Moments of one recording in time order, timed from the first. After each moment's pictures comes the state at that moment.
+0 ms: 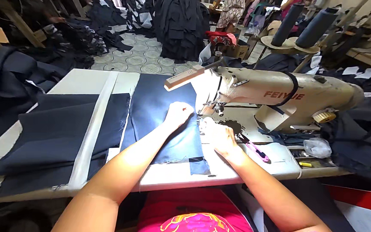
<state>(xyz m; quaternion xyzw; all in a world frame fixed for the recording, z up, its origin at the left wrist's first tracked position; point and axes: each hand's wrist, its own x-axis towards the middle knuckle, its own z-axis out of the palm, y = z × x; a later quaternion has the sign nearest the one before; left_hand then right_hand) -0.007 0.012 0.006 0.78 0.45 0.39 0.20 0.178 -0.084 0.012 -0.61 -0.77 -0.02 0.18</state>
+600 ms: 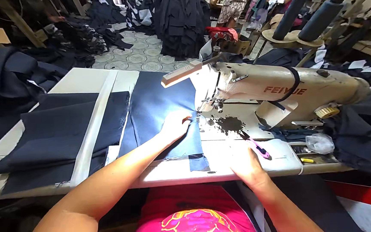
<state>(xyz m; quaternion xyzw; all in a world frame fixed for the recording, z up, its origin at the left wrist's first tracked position) -0.016 -0.035 -0.012 0.82 0.42 0.35 0.14 0.206 -0.168 0.032 -0.73 -0.67 0.10 0.09</state>
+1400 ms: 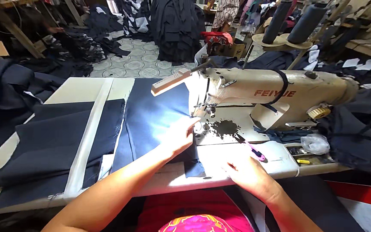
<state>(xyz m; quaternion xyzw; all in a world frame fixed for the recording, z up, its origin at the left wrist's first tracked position) 0.010 -0.058 0.009 0.84 0.40 0.33 0.14 0.238 -0.182 0.034 -0.62 -0.76 0.15 0.10</state>
